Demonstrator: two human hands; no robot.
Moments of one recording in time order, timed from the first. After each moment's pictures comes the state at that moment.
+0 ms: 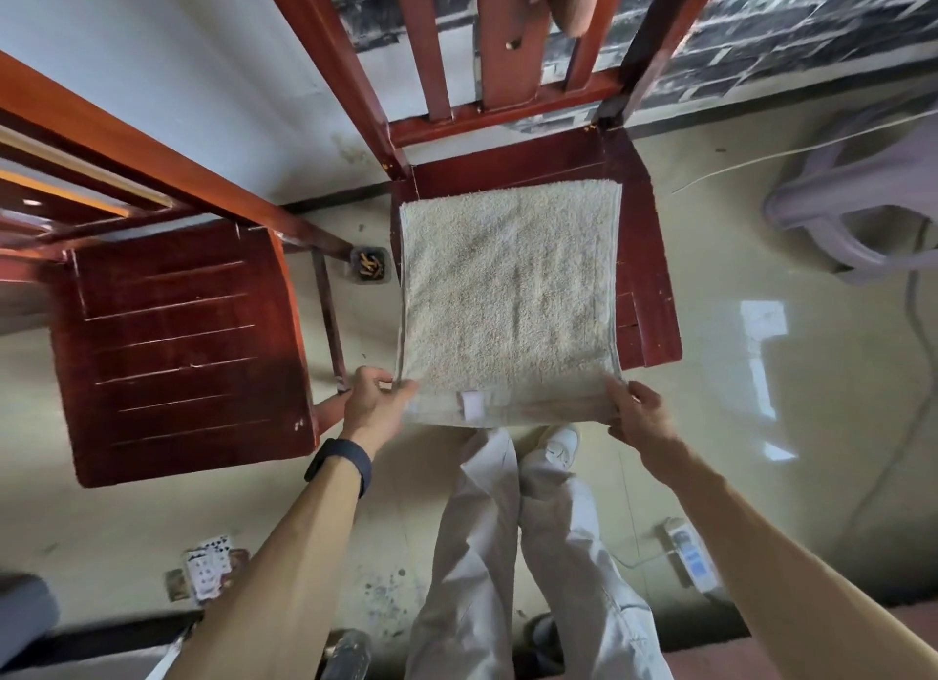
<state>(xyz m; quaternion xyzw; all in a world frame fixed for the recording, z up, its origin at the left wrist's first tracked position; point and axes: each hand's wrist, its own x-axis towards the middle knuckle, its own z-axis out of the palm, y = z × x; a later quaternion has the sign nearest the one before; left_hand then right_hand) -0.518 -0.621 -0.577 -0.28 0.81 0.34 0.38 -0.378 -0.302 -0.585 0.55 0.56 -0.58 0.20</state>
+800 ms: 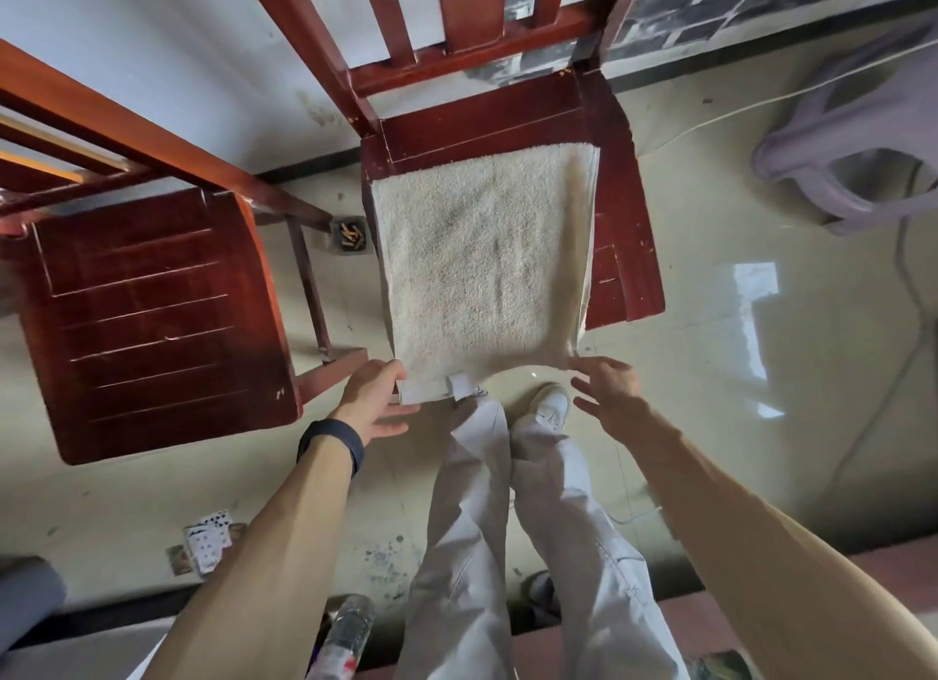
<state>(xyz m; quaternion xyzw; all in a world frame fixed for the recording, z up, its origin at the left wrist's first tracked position) -0.491 -0.614 -0.573 -0.41 0.66 0.40 0.50 -0.368 -0.321 -0.607 0.64 0.44 -0.59 0.23</state>
